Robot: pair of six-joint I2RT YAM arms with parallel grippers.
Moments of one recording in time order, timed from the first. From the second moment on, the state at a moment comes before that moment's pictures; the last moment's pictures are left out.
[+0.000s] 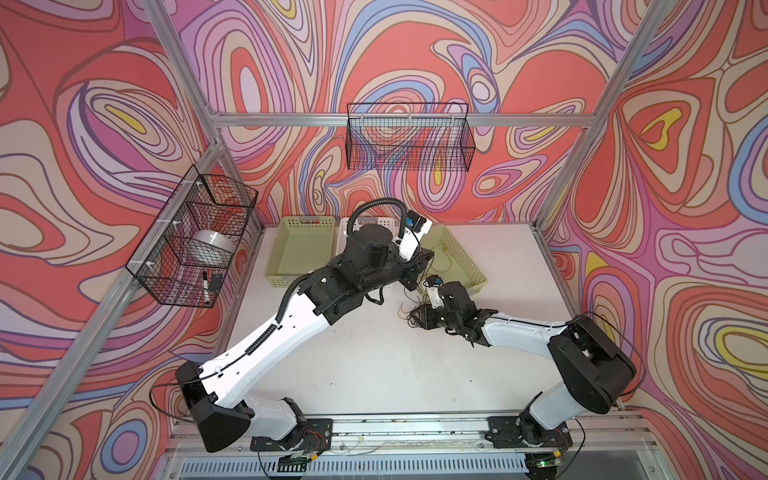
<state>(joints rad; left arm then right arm) -0.83 1.38 1.56 -0.46 0.10 -0.08 0.61 1.61 0.74 0.14 -0.22 0.48</state>
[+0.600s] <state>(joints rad) -0.73 1.48 2.06 -0.64 0.01 0.08 0.61 1.69 0.70 0.21 -0.23 0.42</state>
